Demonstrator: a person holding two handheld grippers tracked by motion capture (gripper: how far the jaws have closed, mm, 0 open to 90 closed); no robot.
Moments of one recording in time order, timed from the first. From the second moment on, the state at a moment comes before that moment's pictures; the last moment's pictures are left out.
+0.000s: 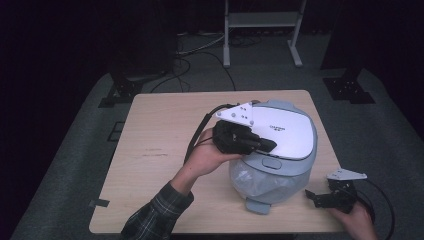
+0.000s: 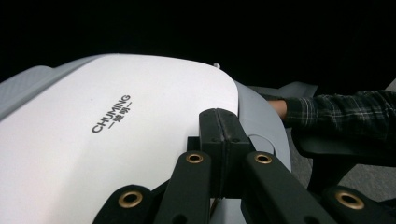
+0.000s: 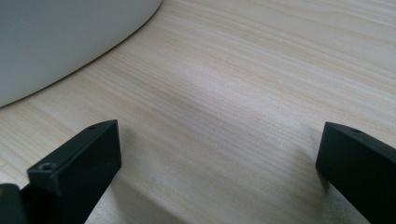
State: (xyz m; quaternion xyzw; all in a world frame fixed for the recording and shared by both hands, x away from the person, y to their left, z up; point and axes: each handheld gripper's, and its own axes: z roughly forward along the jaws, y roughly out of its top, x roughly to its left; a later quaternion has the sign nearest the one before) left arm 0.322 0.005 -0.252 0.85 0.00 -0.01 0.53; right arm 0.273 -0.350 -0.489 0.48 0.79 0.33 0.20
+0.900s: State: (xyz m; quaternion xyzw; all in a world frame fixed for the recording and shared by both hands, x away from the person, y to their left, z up) left arm 0.330 0.021 -0.251 0.83 0.08 0.01 0.54; right arm 0.273 -0.350 -0.489 0.48 0.79 0.33 0.20
